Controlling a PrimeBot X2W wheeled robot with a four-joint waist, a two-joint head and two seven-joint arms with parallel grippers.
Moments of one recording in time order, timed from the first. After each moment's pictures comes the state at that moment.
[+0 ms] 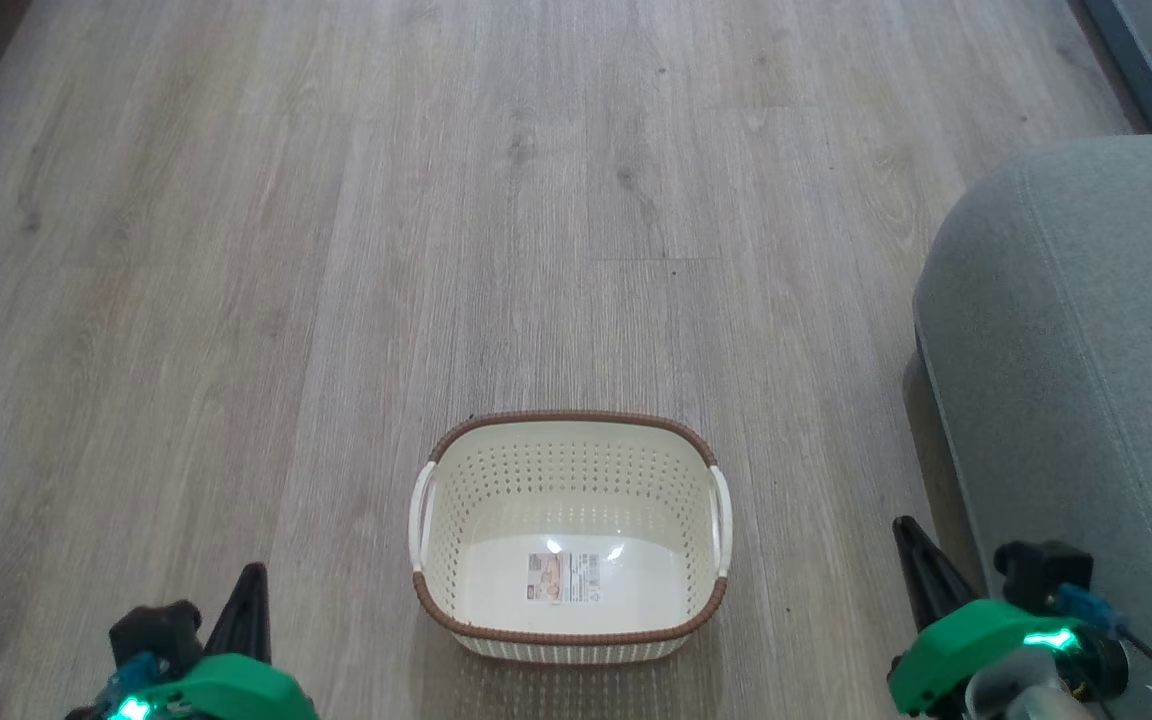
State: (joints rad) left arm 0.02 0.04 0.06 0.43 -0.17 -0.07 -0.22; right arm -0.07 -0.11 0.10 0.56 0.34 0.13 -0.23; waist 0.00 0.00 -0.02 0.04
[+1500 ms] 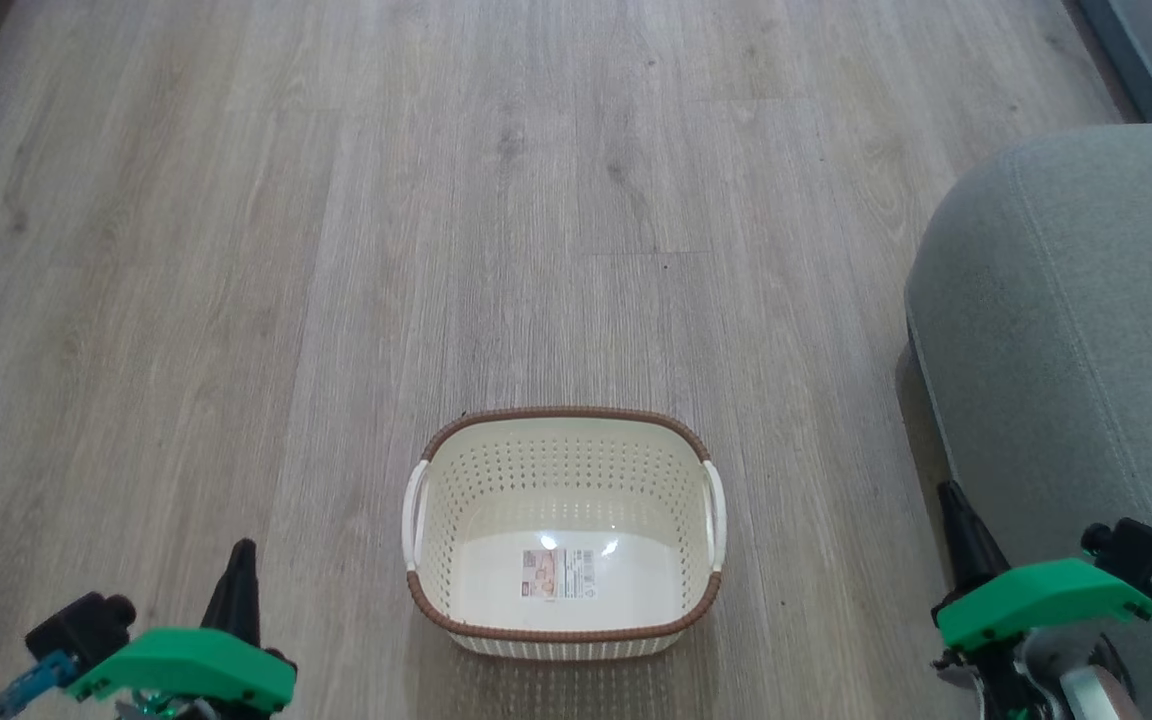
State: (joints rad) left arm 0.00 0.04 0.06 0.37 -0.73 -0.09 -0.10; right arm -0.07 -0.09 0.01 0.45 0.83 0.13 -0.10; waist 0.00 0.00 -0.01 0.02
